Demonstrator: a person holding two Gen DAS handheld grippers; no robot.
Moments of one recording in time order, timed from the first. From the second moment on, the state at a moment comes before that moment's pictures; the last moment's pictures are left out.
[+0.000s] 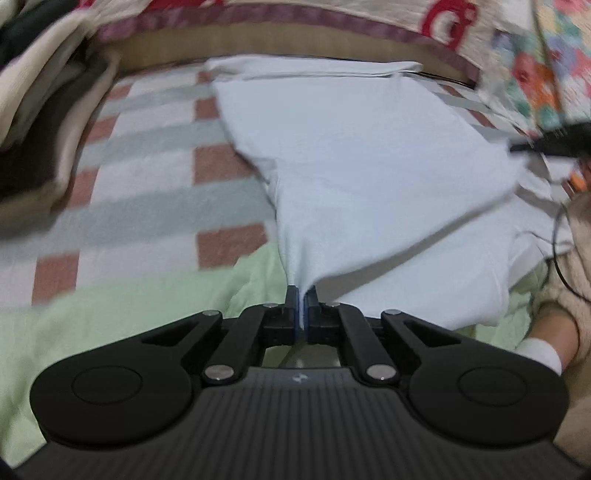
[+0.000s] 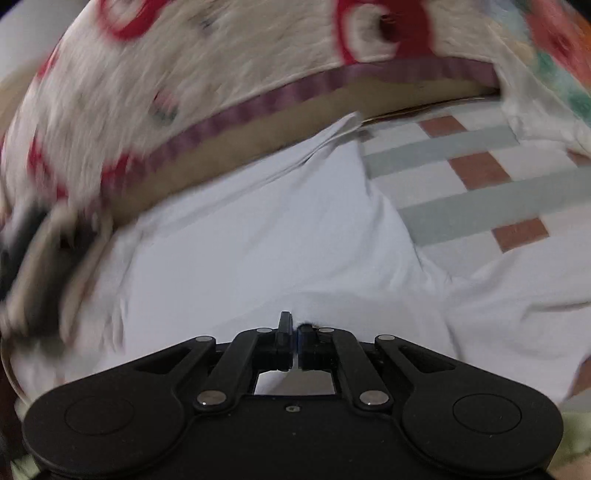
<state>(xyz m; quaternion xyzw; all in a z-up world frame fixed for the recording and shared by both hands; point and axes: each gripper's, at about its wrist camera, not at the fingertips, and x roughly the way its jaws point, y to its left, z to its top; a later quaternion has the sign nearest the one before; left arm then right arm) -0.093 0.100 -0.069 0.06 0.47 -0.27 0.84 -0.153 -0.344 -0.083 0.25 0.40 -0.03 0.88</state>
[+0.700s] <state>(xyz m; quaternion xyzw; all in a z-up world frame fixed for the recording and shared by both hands) -0.087 0.143 -0.082 -0.11 0.48 -0.25 0.83 -0.178 -0.438 -0.154 0.57 0.45 -0.12 0.68</state>
